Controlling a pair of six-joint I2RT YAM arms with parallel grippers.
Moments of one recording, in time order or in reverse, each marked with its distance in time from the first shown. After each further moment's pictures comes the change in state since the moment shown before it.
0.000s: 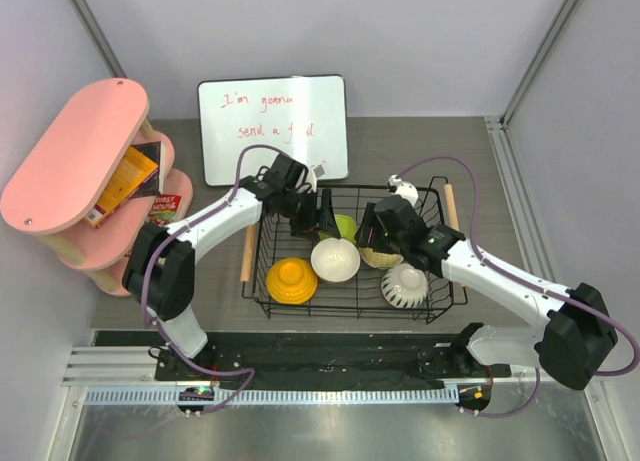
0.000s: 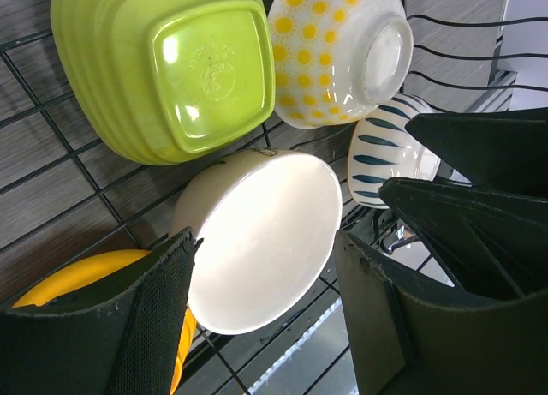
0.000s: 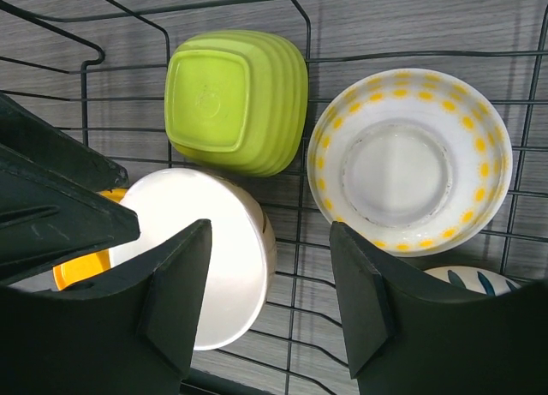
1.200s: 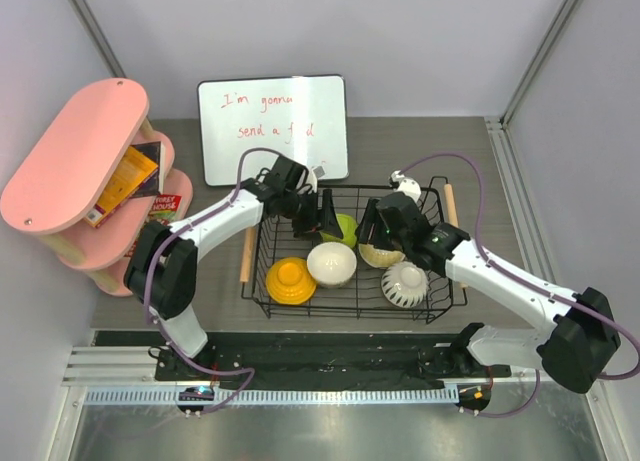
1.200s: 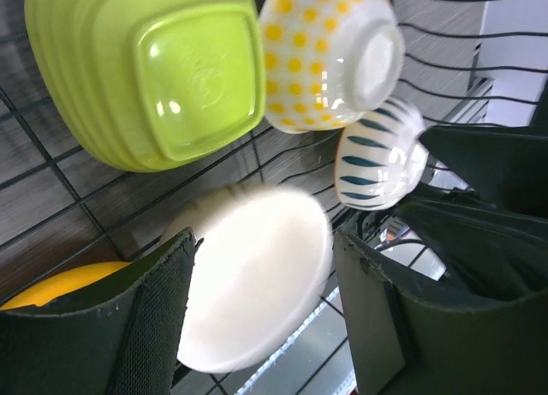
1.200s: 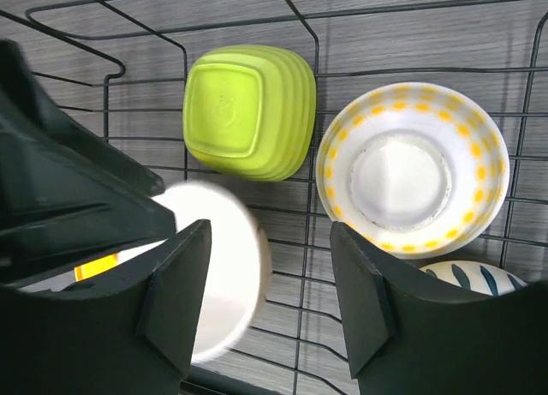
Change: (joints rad) left arm 0.000 0.018 -0.036 0.059 0.034 -0.056; right arm 0.000 -0.027 0.026 -0.017 0.010 0.000
